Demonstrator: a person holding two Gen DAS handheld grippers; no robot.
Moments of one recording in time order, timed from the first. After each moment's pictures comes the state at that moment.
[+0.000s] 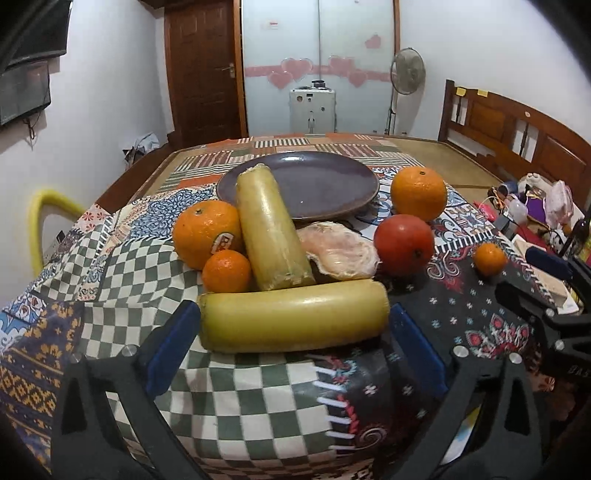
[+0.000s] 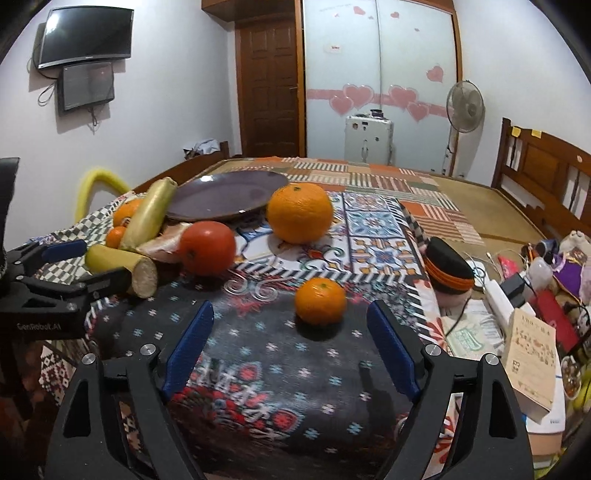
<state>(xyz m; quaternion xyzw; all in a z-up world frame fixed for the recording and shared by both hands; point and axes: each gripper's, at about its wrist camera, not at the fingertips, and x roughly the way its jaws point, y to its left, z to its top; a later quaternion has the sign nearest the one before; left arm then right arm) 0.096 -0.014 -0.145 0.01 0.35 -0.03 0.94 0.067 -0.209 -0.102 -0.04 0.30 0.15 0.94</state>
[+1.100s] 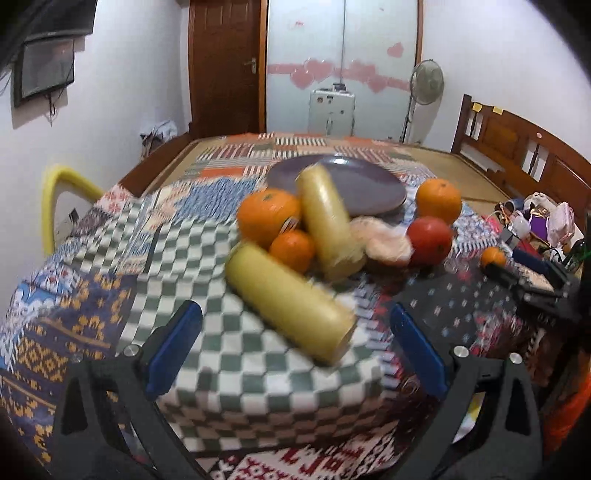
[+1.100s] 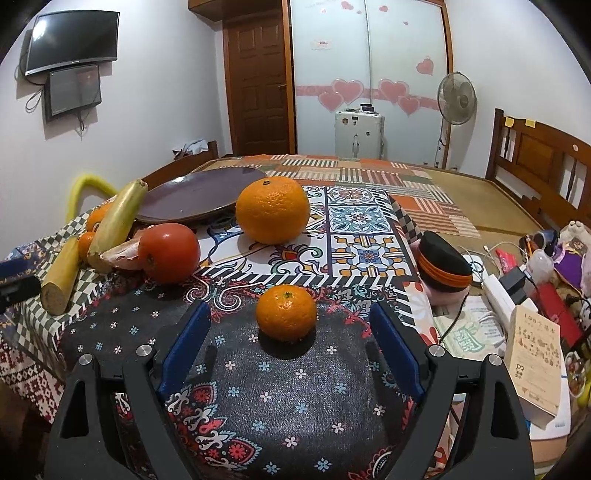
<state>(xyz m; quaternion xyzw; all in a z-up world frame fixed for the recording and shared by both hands) 0.068 0.035 -0.130 -0.02 0.34 0.00 0.94 0.091 -0.215 -0.112 -0.03 0.30 0.15 0.94</state>
